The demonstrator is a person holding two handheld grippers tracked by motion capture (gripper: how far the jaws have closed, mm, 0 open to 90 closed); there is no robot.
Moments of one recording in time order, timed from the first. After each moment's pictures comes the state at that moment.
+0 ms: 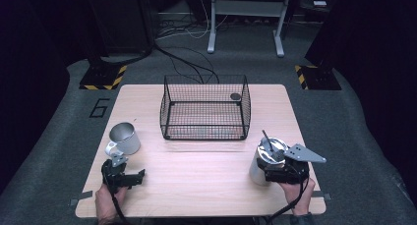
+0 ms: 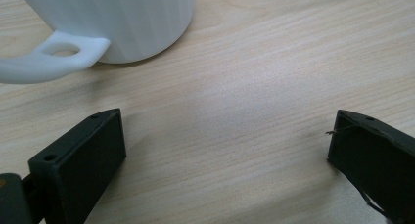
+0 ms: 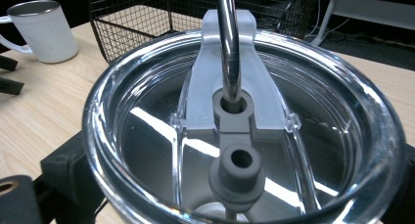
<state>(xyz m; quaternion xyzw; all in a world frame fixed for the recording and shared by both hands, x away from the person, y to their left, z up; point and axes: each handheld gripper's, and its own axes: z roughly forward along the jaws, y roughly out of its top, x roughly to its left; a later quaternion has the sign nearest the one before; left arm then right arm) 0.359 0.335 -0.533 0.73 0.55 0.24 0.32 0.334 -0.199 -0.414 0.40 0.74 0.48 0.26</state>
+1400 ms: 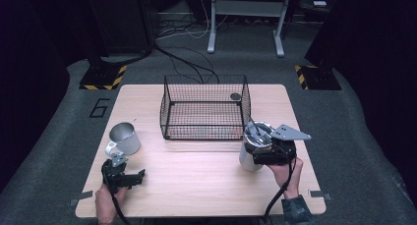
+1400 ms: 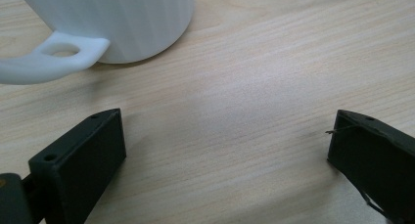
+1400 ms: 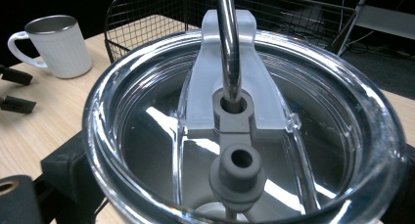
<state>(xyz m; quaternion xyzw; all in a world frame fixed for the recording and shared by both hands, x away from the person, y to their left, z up) 0.359 0.336 -0.532 0.74 0.55 0.24 0.31 0.376 -0.168 -0.386 0.36 0.76 0.49 0.24</state>
